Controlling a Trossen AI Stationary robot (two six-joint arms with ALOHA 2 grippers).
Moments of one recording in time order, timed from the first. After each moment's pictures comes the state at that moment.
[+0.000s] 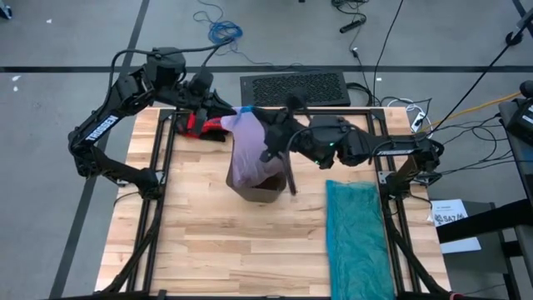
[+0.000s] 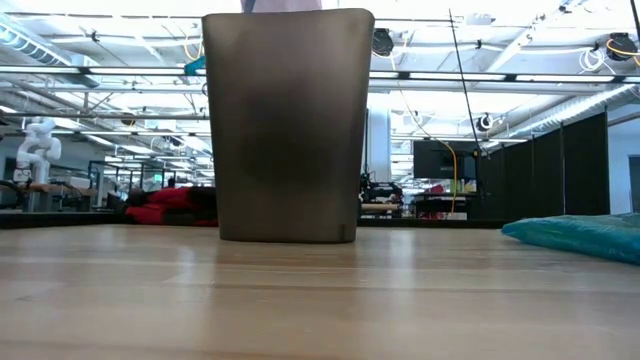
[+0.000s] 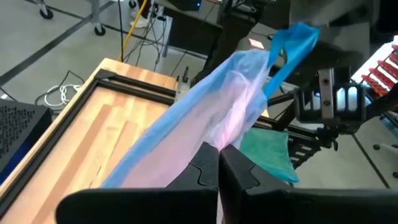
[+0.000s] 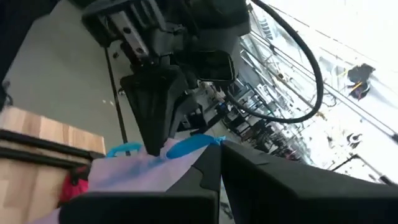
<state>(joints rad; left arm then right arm) 0.53 1.30 1.79 -0.89 0.59 -0.09 0.13 1.71 1.94 -0.14 0.73 -0.85</state>
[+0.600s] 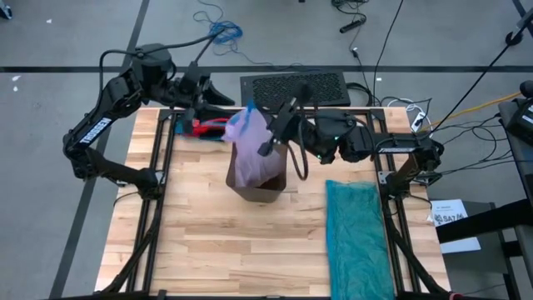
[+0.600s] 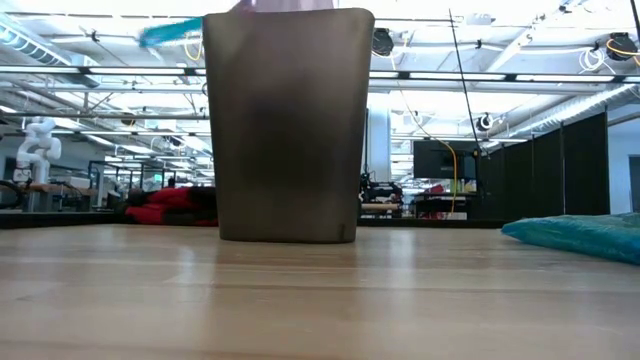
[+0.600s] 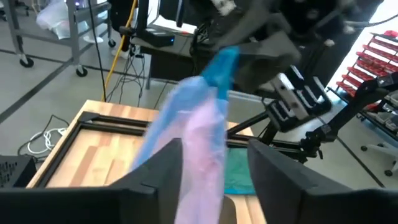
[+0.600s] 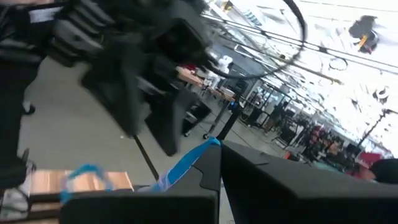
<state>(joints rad) 0.53 1.26 1.79 -0.77 0.68 -0.07 0.10 1.70 1.94 -0.09 0.71 -0.56</state>
